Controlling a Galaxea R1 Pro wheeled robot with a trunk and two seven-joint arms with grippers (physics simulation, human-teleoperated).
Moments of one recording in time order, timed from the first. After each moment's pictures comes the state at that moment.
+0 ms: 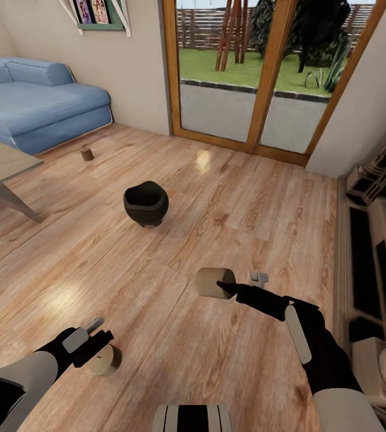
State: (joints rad) left arm -0.85 0.18 -0.33 -0.11 1.08 0.36 0.20; right arm -0.54 0.02 -0.13 -1.20 -0.25 0.70 0.70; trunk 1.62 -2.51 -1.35
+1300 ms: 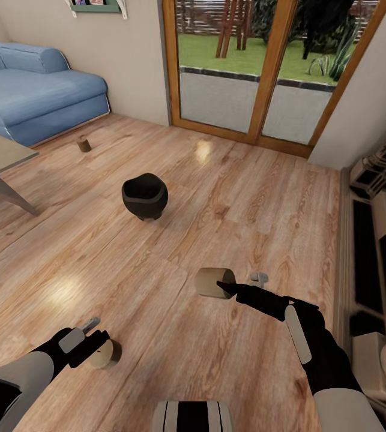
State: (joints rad) left arm -0.85 0.20 -0.33 -0.11 1.08 0.35 0.20; right arm -0.54 0.02 -0.13 -1.20 -0.25 0.70 0.70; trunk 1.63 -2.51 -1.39
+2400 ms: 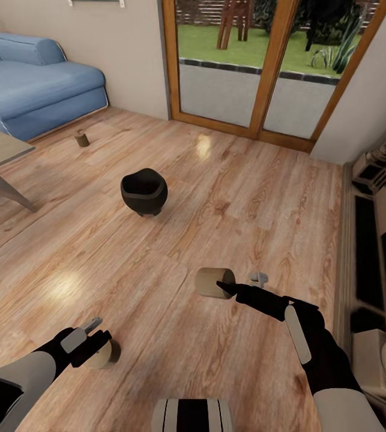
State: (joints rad) left arm -0.85 0.19 -0.33 -0.11 1.08 0.35 0.19; right arm -0.54 0.02 -0.13 -1.20 -0.25 0.70 0.70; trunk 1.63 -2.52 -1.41
